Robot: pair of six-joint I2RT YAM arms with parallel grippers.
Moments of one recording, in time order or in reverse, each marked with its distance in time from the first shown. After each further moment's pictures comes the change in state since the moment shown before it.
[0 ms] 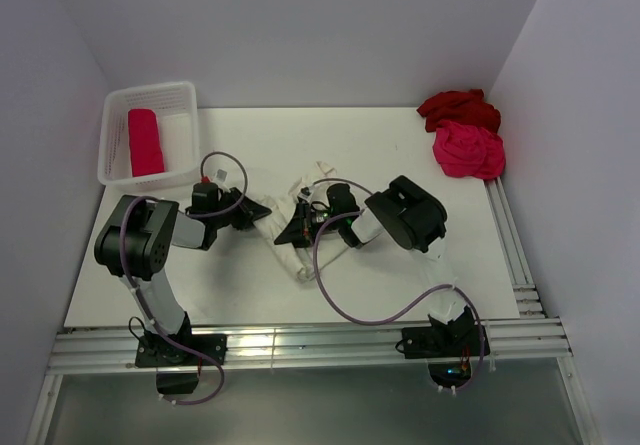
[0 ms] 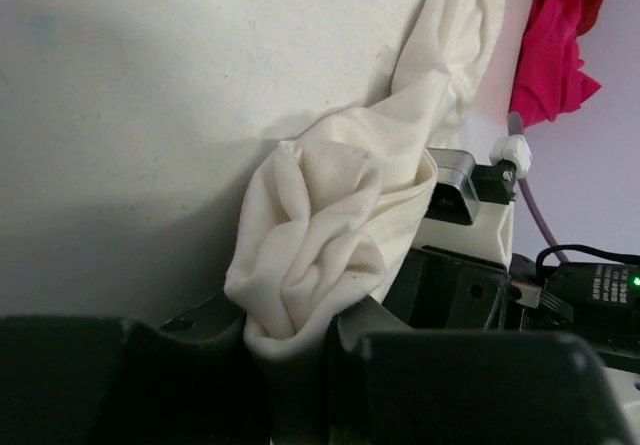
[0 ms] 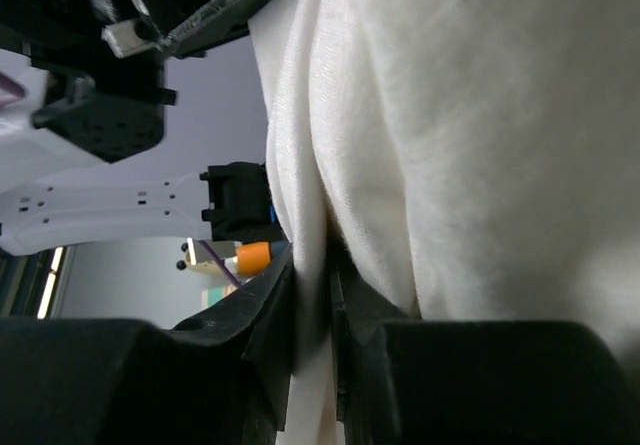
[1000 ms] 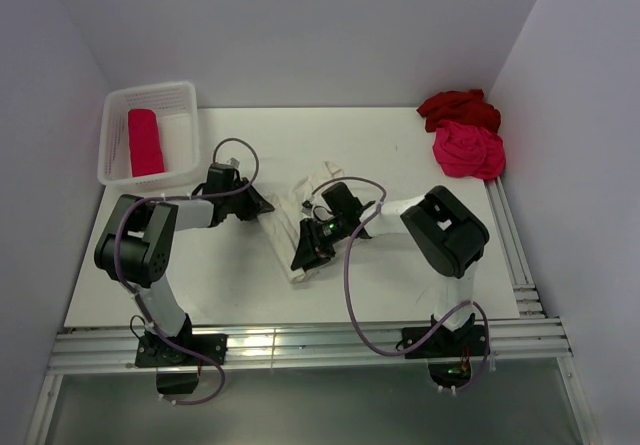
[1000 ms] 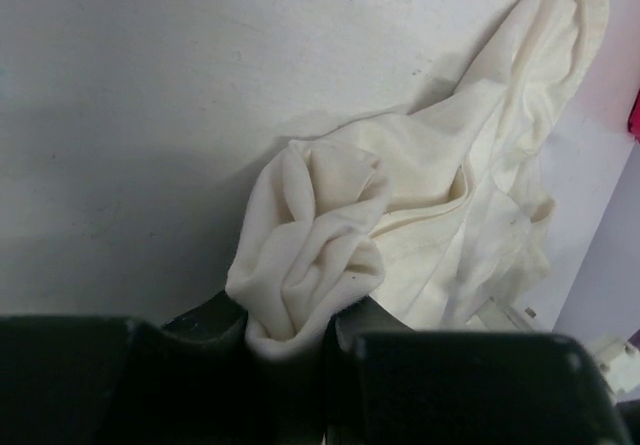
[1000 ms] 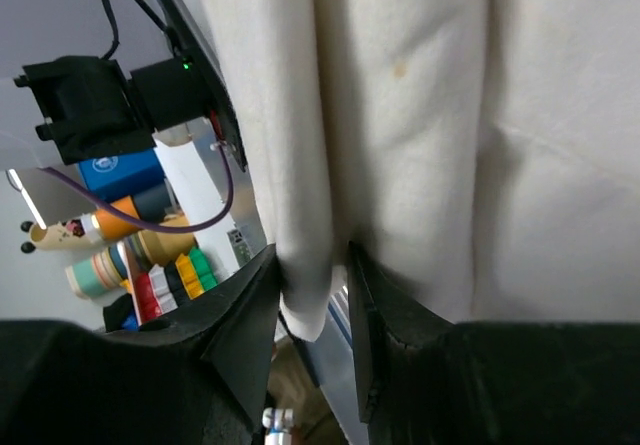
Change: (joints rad) left arm -0.082 -0.047 0.253 -0.533 -0.172 0.145; right arm 0.045 -0.365 -0.016 -1.012 0.080 -0.651
